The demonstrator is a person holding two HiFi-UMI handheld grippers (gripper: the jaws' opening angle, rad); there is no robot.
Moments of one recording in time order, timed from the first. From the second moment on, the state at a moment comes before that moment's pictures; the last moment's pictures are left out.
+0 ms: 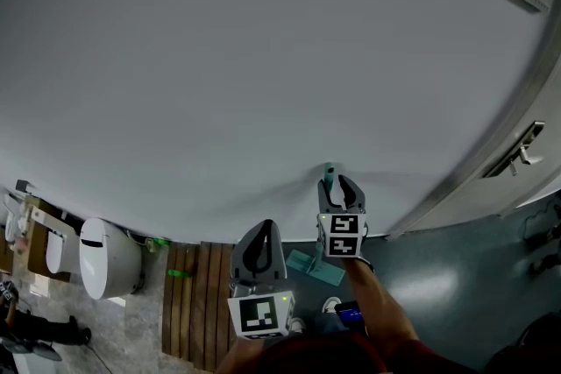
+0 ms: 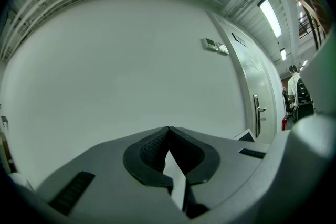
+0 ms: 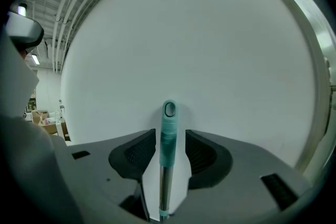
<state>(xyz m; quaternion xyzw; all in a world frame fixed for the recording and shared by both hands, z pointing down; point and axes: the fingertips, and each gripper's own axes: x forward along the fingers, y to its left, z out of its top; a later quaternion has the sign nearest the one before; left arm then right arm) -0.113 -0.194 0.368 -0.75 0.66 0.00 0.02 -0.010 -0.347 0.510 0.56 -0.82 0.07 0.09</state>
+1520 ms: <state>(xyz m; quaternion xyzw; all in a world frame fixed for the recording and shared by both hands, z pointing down) -0.117 -0.187 0.364 -0.75 0.67 0.00 0.02 -0.006 -0.299 0.496 0.56 -0.82 0.05 0.08</state>
